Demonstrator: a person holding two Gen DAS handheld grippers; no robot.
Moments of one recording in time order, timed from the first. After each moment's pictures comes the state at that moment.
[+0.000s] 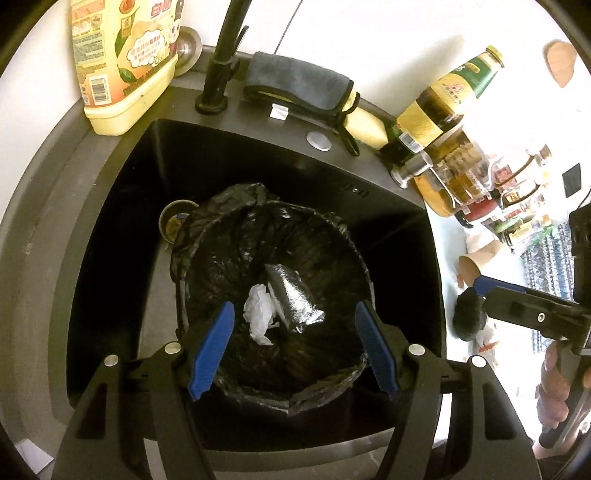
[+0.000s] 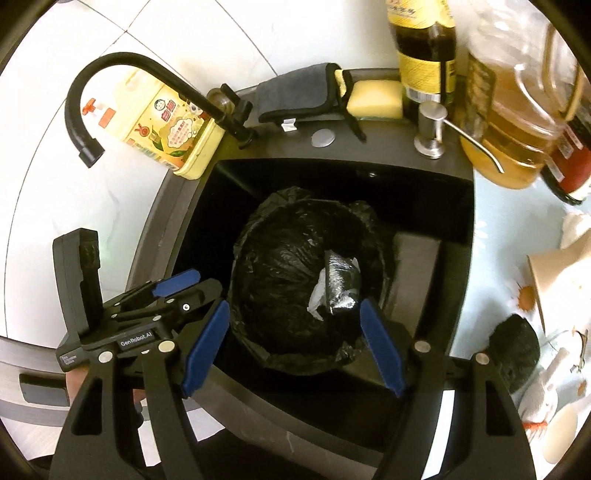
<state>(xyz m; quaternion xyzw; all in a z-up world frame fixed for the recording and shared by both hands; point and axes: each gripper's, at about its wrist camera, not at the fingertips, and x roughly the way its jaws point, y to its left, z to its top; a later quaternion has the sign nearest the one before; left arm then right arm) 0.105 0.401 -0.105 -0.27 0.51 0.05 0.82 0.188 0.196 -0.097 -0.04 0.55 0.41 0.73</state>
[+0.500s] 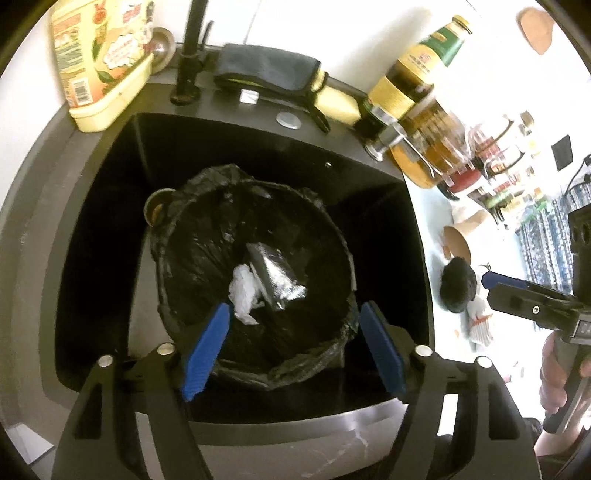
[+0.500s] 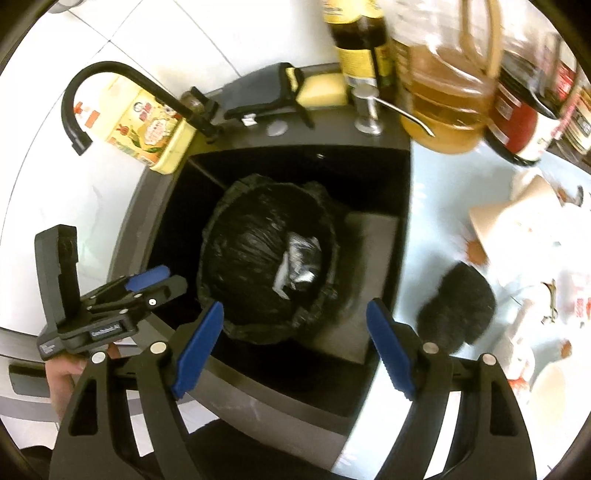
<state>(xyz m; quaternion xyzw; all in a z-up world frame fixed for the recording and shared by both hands) 0.098 0.363 -0.100 -0.25 0.52 0.03 0.82 0.180 0.137 -0.102 -0.04 0.55 0.37 0.75</state>
